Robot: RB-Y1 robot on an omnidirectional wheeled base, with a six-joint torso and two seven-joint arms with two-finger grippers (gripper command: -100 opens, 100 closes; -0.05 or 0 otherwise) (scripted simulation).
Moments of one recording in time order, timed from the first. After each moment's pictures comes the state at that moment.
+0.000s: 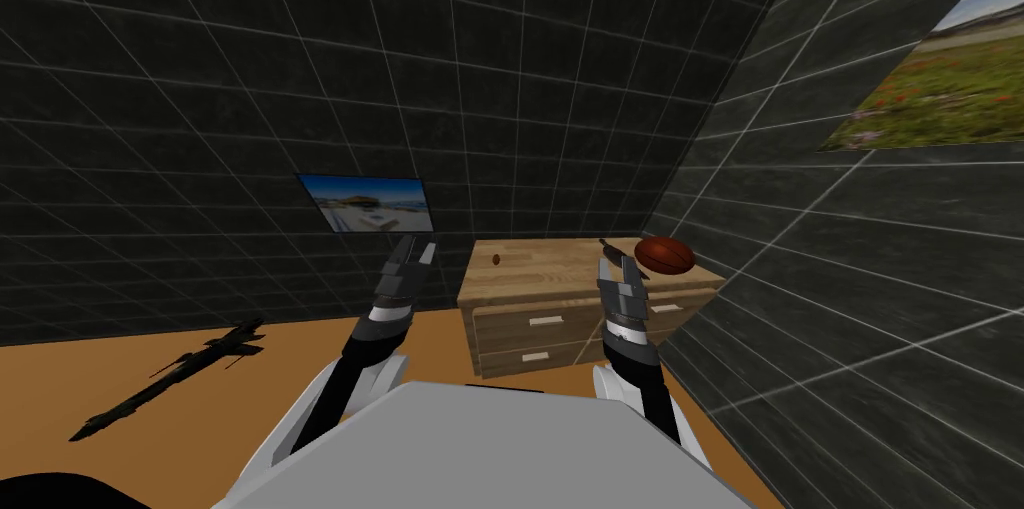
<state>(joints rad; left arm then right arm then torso) 0.53 0.14 0.01 -2.31 -0.08 -0.56 0.12 0.51 0.03 0.00 -2.22 0.08 -0.63 -0.05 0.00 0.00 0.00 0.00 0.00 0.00</state>
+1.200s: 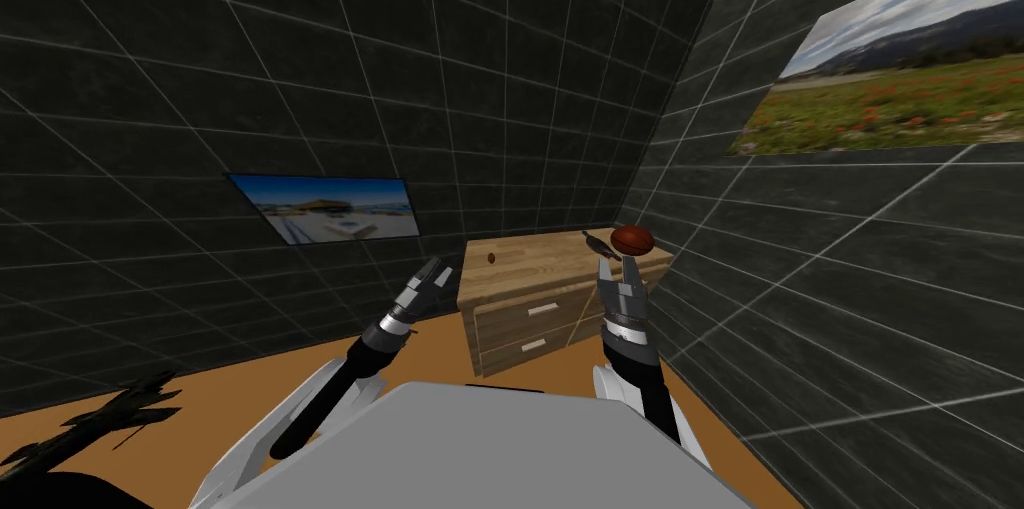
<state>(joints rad) 0.56 0.49 -0.07 -2.16 -0.03 -0.55 0.28 0.51 0.03 0.00 -2.22 0.08 -0.63 -0.05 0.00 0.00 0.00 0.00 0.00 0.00</state>
